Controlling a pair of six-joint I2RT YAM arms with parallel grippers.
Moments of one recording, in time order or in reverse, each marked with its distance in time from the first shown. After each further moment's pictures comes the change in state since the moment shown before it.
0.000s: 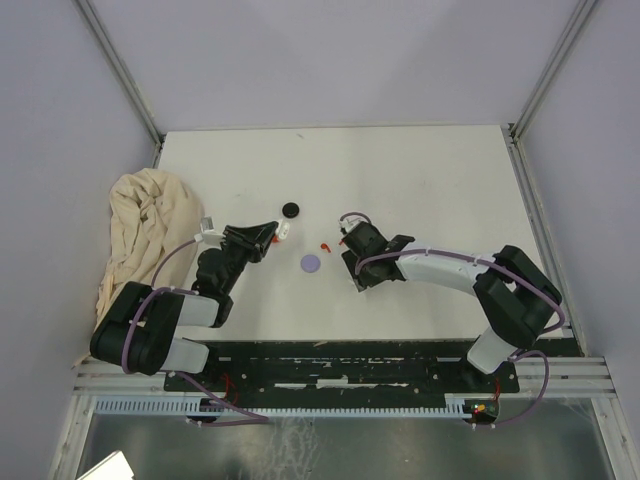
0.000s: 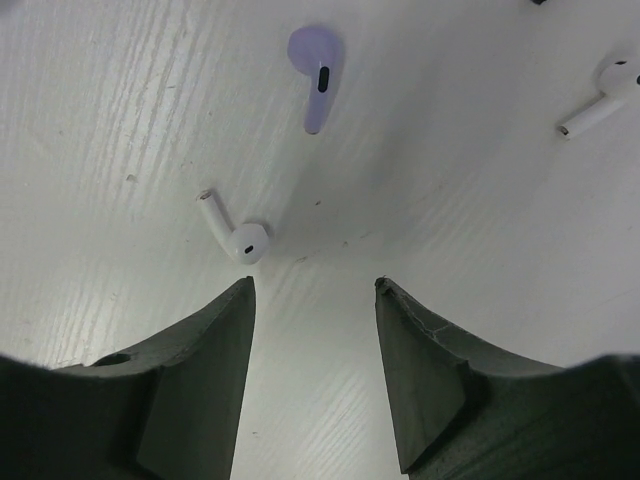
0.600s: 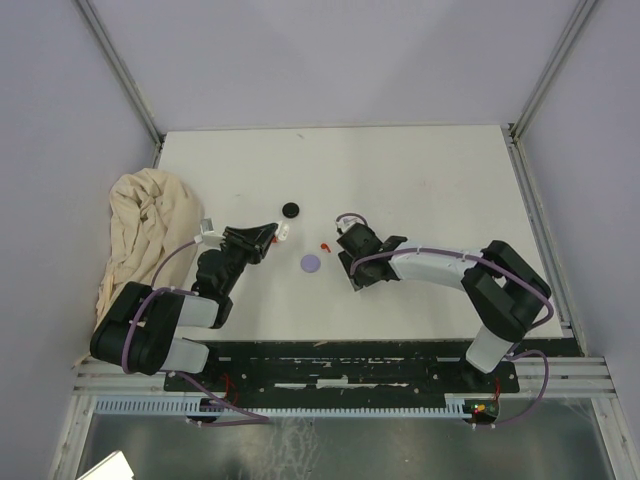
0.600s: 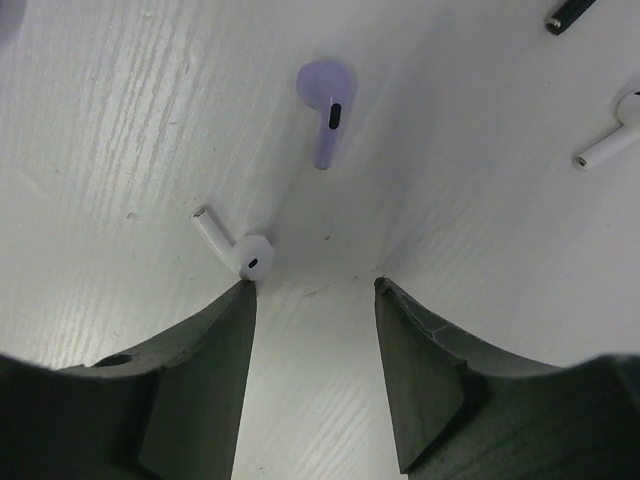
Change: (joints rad) left arm 0.002 0.000 -0.012 0.002 0.001 0.000; right arm 0.018 0.056 0.005 0.049 0.022 0.011
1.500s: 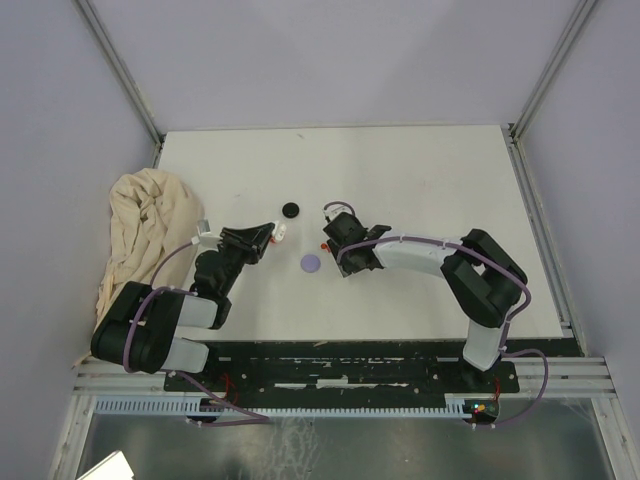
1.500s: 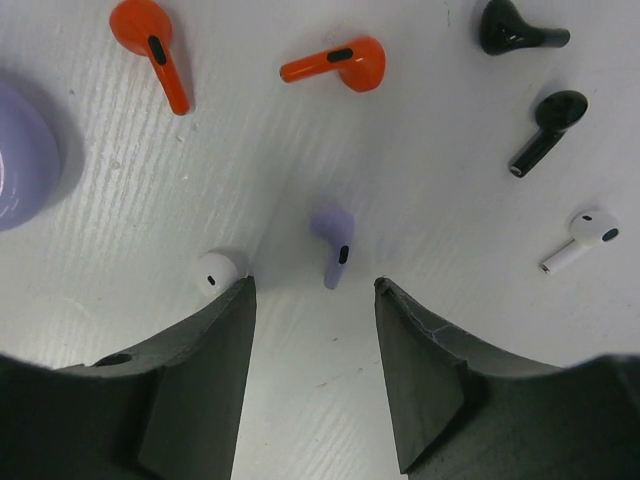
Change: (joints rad) left arm 0.025 0.006 -0.009 0.022 0.003 0.000; right arm 0.000 0.136 0.163 0.008 0.080 -0.024
